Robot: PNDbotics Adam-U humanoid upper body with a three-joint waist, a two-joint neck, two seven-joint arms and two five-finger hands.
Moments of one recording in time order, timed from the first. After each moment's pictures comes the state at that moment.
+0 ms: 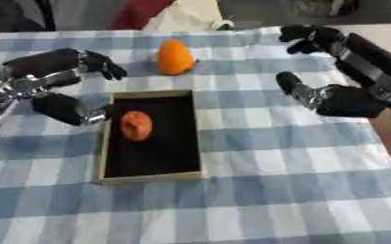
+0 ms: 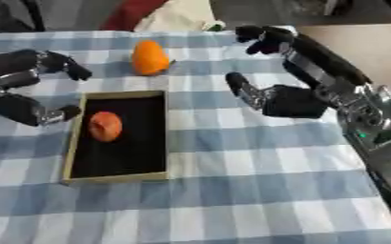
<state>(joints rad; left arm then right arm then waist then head) -0.77 0.65 -0.29 -1.50 -0.39 -0.29 -0.46 -0.57 -0.68 0.22 -1.91 0.36 0.12 0.33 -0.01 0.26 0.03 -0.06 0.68</state>
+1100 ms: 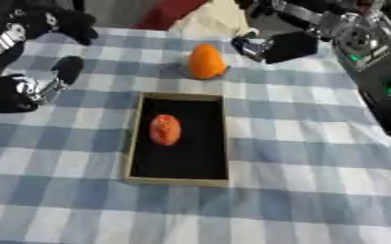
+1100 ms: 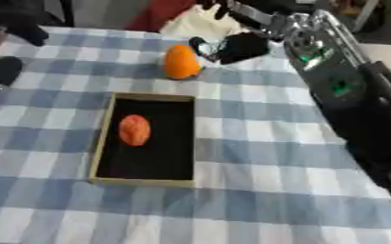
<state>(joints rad) -0.72 0.58 -0.22 -1.80 -0.14 -0.20 -0.43 -0.97 -0.50 0.28 -1.43 0.59 0.17 0.53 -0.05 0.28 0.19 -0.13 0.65</state>
